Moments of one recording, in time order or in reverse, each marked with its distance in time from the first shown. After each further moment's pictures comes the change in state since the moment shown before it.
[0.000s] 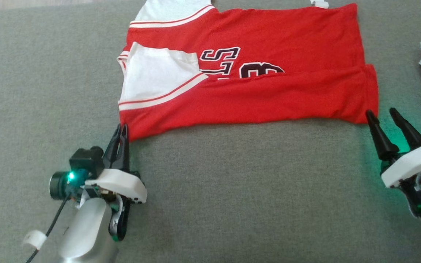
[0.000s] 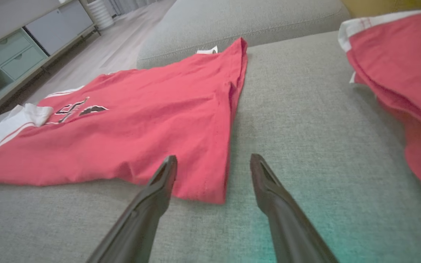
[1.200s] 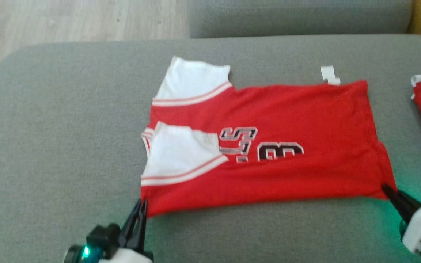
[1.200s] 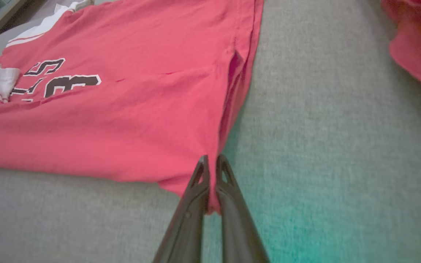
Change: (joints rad) left arm 0.385 0.060 -0.097 -0.293 -0.008 0.026 0.042; right arm 0.200 -0.182 0.146 -0.080 0.141 0.000 0.164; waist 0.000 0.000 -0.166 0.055
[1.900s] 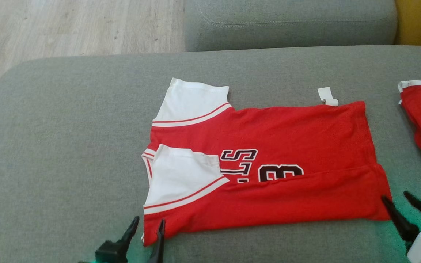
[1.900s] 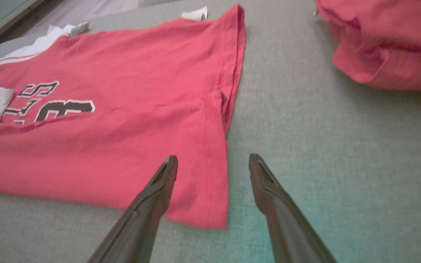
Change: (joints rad) left arm 0.097 0.006 -0.049 -0.046 -0.003 0.029 0.043; right arm 0.158 0.027 -0.133 -0.027 -0.124 0.000 -0.080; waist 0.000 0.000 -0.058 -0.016
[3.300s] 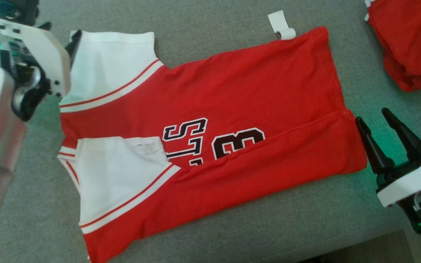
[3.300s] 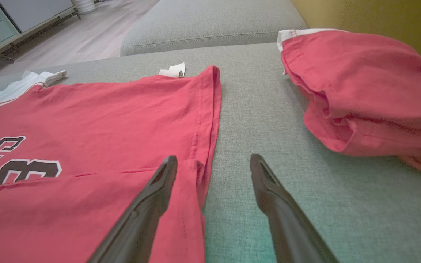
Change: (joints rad) left arm -1.073 0.267 -0.090 0.418 -0.201 -0.206 0.604; right arm -0.145 0.163 -0.210 -0.235 -0.297 0.000 -0.053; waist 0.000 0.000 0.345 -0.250
